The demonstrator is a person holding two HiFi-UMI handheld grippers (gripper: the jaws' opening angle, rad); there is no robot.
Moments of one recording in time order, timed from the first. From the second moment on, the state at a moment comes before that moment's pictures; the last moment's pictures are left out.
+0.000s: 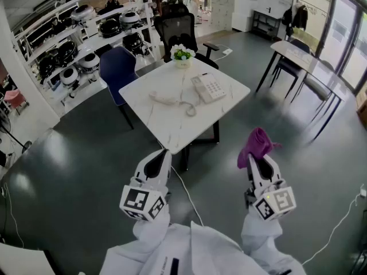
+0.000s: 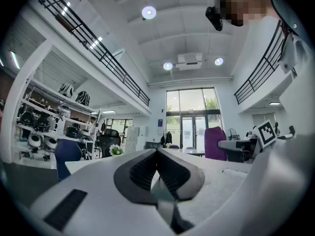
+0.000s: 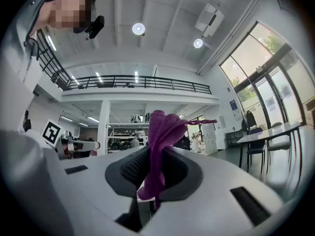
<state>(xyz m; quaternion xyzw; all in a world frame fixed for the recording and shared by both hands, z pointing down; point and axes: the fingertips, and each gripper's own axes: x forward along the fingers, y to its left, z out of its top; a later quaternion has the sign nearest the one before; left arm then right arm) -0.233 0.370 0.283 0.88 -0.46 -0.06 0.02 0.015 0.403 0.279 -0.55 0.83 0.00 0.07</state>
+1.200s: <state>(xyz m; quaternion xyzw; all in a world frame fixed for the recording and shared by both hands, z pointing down) -0.245 0.331 0.315 0.88 -0.47 -0.02 0.04 0.008 0.351 0.306 -0.57 0.82 -0.02 0.06</state>
